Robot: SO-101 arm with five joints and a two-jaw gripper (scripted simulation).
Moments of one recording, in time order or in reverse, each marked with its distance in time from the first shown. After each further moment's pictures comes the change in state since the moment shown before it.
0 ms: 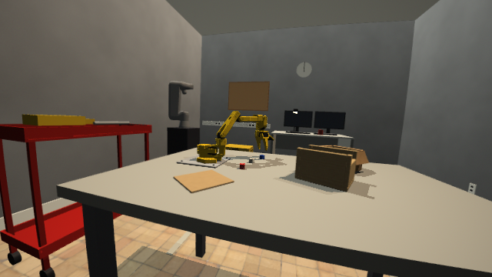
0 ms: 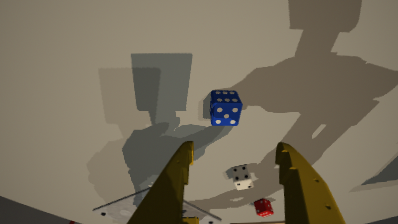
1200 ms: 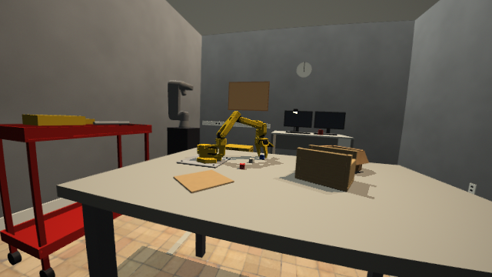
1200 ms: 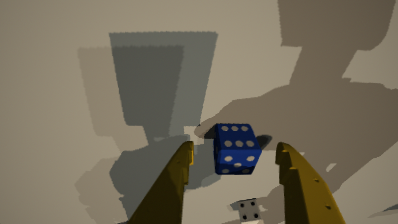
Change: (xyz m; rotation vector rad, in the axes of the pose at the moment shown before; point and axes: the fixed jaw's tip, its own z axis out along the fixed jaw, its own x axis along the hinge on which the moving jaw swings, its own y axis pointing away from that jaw) arm -0.001 0.000 0.038 0.000 -0.002 0.000
